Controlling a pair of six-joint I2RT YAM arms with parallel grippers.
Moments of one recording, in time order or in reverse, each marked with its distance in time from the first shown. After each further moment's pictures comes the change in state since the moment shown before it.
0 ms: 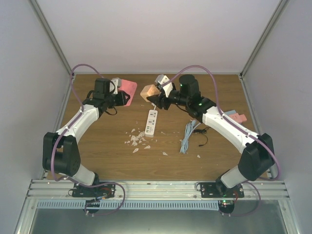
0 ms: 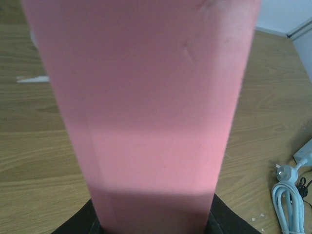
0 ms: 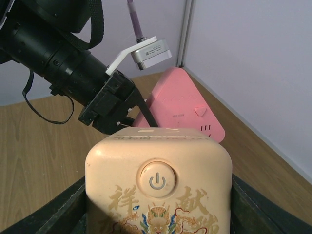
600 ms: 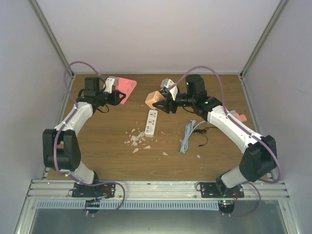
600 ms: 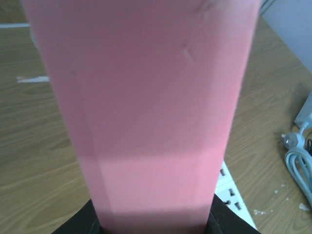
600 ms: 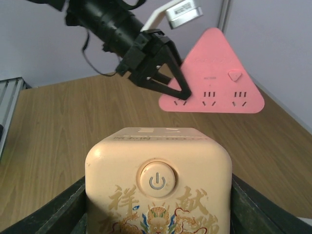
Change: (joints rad) left arm 0.135 0.032 0.007 0.029 0.232 0.315; right arm -0.089 -0.019 -0.017 -0.134 -0.238 -0.072
